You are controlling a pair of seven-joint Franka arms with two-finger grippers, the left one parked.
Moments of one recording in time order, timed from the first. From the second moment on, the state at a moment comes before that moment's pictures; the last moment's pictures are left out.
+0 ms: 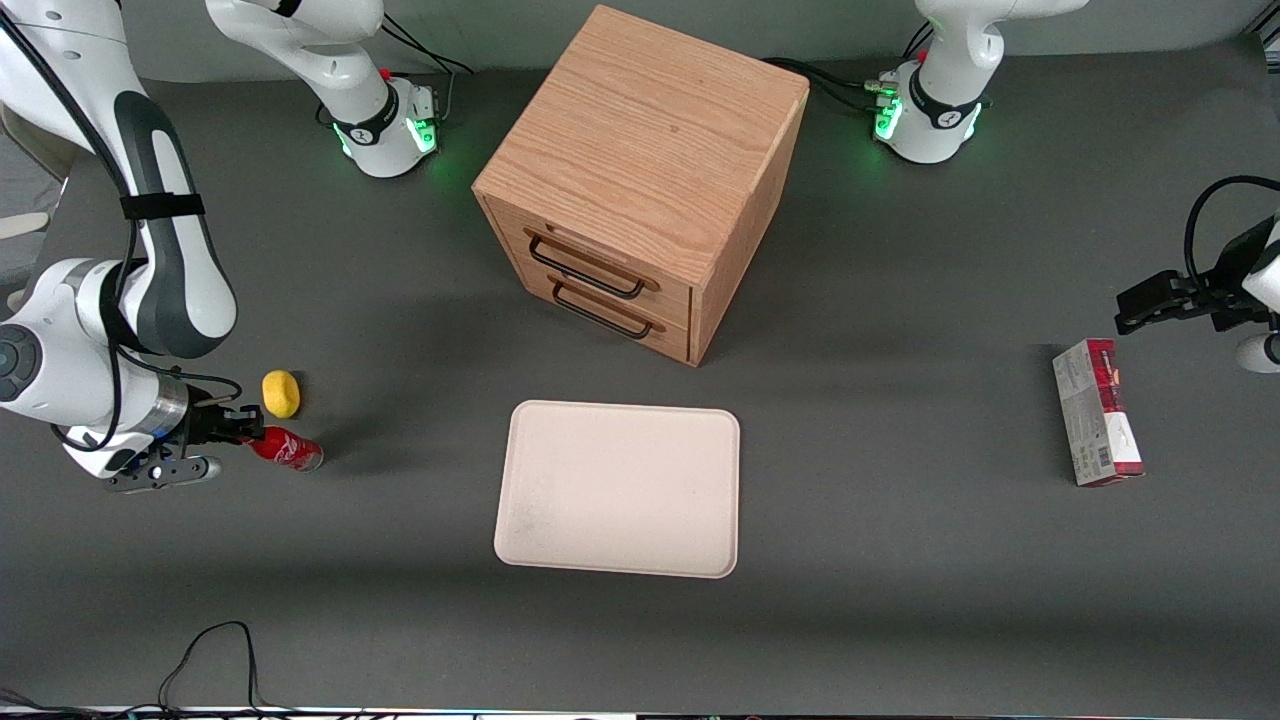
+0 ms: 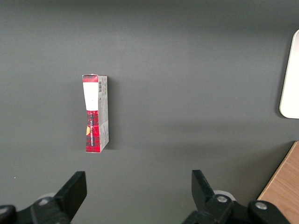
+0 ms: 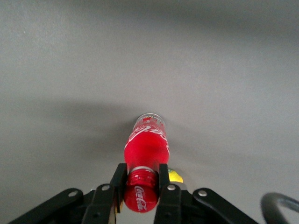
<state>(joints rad) -0.02 0.37 -0.09 -1.82 0.00 2.17 -0.24</state>
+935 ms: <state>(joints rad) 0.02 0.47 -0.07 -1.06 0.00 1.39 -0.13</state>
